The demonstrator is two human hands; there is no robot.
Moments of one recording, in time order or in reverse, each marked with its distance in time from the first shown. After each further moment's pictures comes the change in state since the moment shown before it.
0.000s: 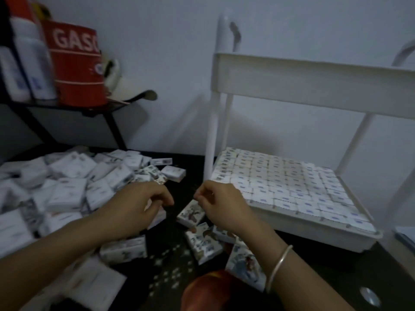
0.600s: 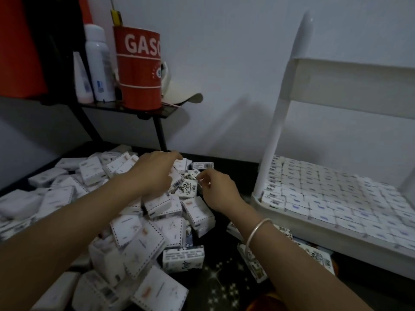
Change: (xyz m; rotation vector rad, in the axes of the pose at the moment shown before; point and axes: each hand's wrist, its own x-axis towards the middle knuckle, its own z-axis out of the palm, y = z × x) left_hand 0.039 -0.091 -0.049 0.339 -0.077 -0.305; right_hand 0.097 -0.054 0.081 0.055 -0.023 0.069
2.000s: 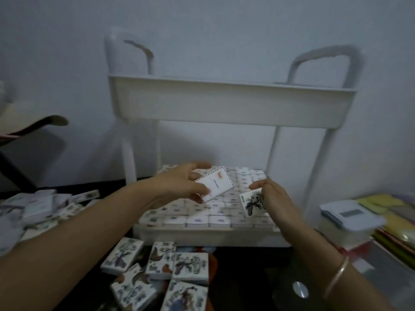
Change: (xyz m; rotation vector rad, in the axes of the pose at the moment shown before) left_hand 0.056 0.285 0.000 -1.195 -0.567 0.271; right_hand -0.159 0.192 -0.220 0.439 0.507 0.564
